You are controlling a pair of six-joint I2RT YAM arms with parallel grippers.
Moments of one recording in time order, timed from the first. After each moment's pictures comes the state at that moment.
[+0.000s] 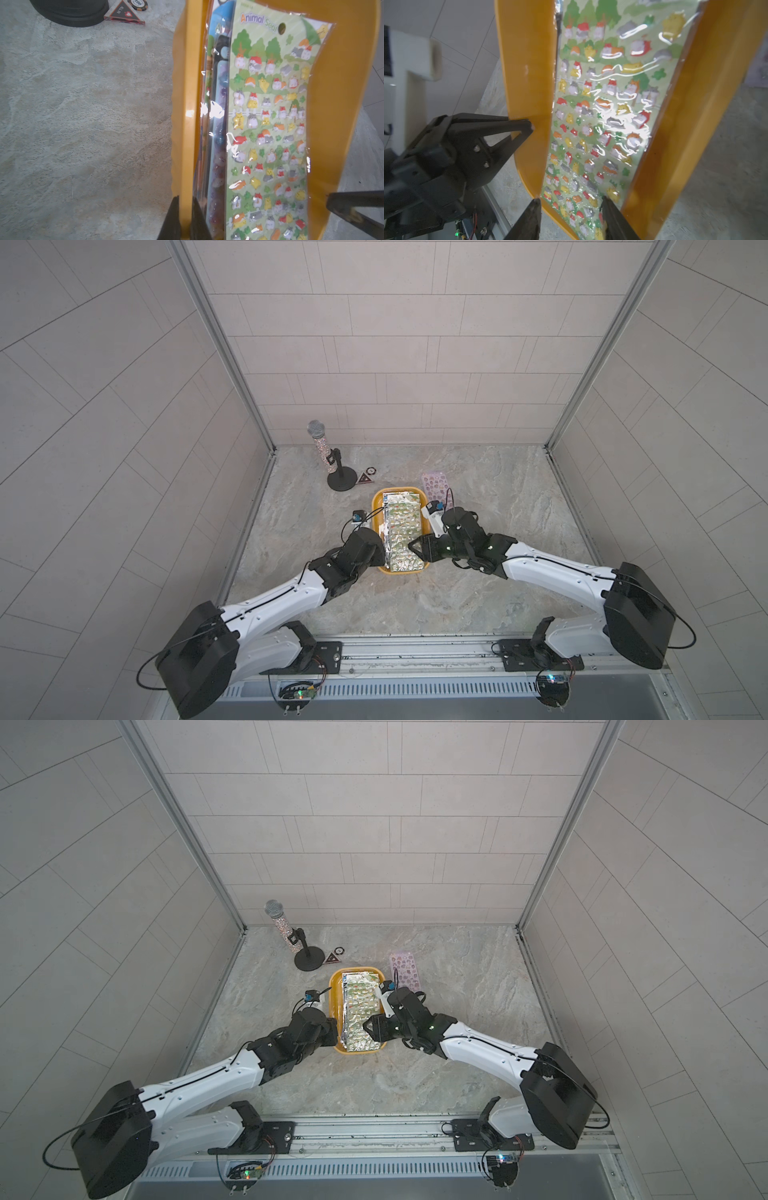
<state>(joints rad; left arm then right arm) -0.75 1.12 0.54 -0.12 -0.28 -0.66 0.77 1.38 0.82 -0.13 -0.18 0.58</state>
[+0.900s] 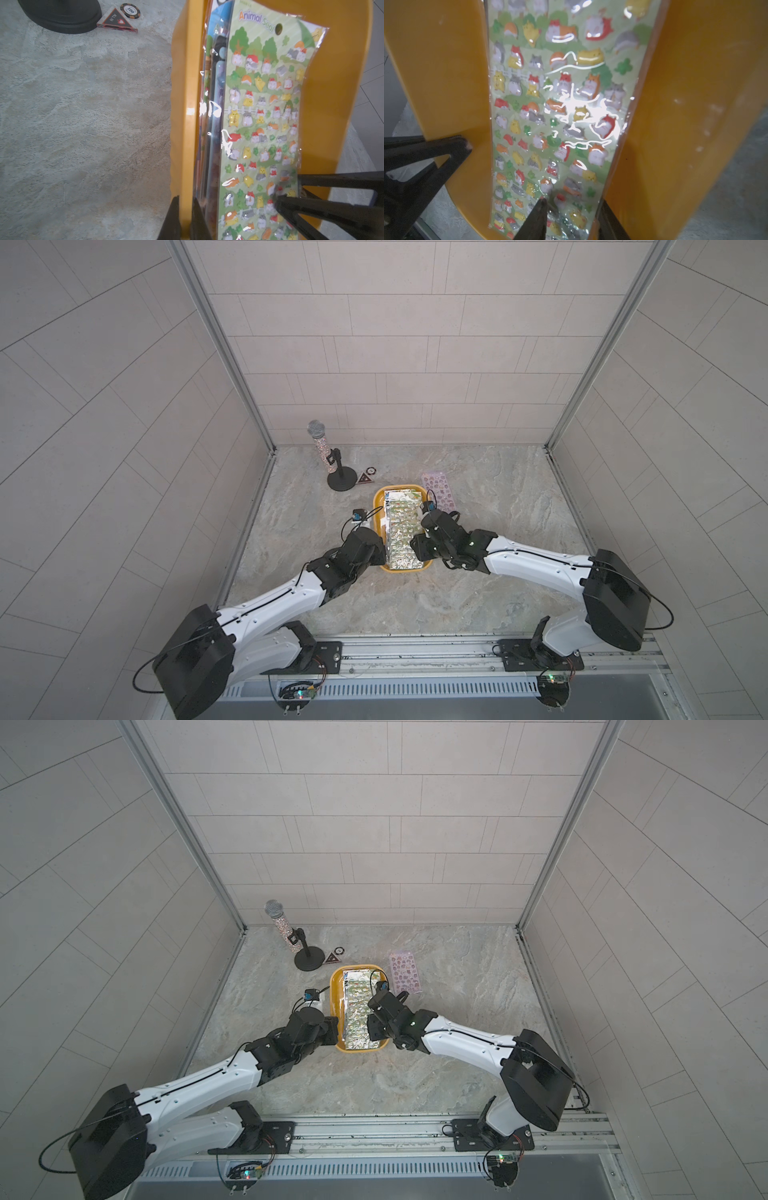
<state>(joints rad) -0.75 1.10 0.54 -0.11 -0.27 -0.66 0.85 1.50 0.95 -0.29 0.09 0.61</state>
